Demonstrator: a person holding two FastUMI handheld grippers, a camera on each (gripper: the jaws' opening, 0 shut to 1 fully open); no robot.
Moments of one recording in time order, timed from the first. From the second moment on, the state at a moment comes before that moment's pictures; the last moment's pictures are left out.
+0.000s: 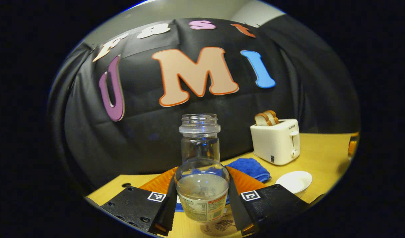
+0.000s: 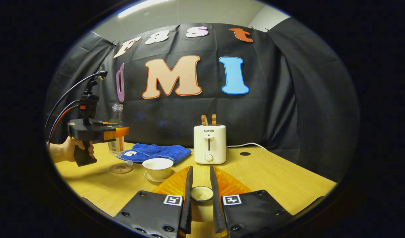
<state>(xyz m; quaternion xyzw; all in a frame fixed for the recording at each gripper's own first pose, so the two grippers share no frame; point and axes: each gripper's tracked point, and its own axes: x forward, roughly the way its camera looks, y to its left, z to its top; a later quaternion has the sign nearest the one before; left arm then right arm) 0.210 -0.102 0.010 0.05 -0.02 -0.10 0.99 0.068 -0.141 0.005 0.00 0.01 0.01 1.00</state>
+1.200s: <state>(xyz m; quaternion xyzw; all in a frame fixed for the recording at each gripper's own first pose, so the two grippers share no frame) 0.206 -0.108 -0.021 0.00 0.00 -0.08 1.00 0.070 -0.142 0.004 0.00 0.00 0.00 1.00</state>
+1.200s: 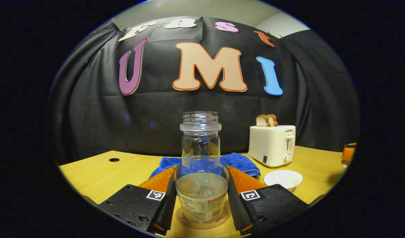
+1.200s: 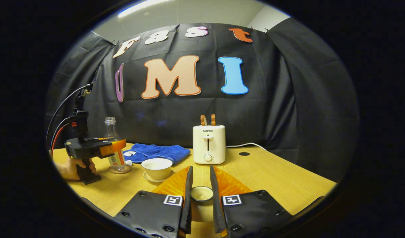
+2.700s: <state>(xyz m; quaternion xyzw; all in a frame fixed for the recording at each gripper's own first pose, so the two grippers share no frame) 0.174 -0.104 -0.027 0.00 0.02 -0.10 0.99 0.157 -0.045 0.004 0.00 -0.01 0.10 0.99</state>
